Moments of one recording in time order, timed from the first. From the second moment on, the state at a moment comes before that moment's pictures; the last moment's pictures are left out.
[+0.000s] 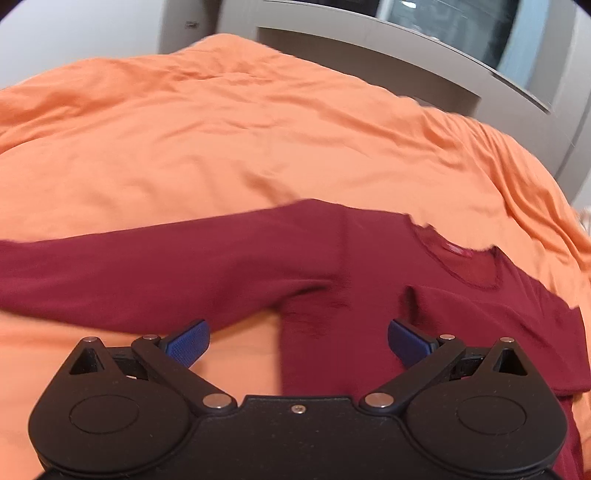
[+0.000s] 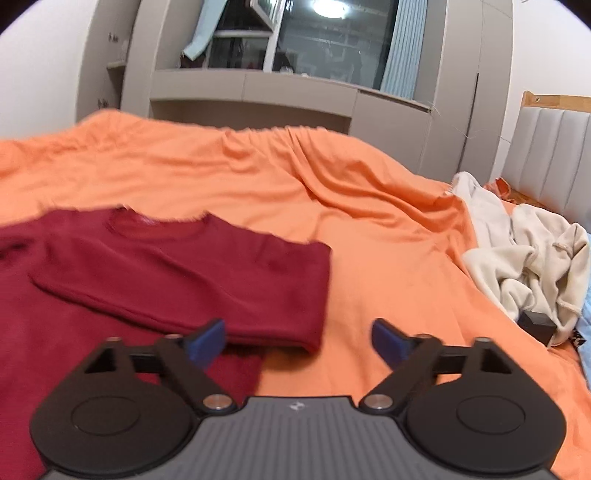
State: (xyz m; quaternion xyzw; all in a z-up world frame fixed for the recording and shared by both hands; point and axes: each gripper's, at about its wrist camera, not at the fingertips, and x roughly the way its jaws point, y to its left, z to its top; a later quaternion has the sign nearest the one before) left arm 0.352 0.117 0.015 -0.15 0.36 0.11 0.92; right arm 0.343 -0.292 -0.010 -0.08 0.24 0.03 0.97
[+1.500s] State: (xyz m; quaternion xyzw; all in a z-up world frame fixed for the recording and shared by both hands) left arm 0.205 0.362 0.007 -0.41 0.16 0.38 0.82; right arm 0.290 -0.219 -0.014 -0.02 0.25 0.17 0.95
